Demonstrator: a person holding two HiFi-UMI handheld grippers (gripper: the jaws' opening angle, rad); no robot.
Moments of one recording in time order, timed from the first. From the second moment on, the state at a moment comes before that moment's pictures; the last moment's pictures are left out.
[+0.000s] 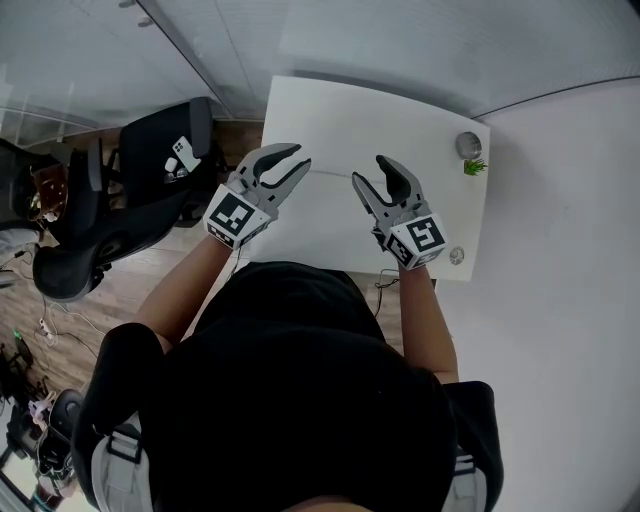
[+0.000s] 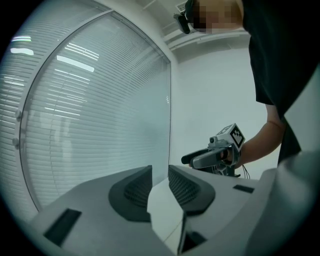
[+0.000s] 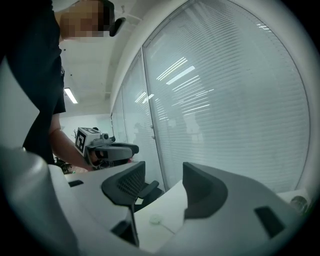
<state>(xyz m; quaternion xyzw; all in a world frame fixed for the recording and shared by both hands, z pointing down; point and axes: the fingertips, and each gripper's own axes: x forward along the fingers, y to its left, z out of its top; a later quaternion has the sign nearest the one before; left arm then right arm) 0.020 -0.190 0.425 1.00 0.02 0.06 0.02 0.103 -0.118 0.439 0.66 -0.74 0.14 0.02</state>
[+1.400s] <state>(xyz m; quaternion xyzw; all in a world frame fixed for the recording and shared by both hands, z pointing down) 0.020 -0.194 0.410 1.00 0.01 0.04 0.02 0.095 -0.124 0.386 0.67 -0.74 0.04 0.01</state>
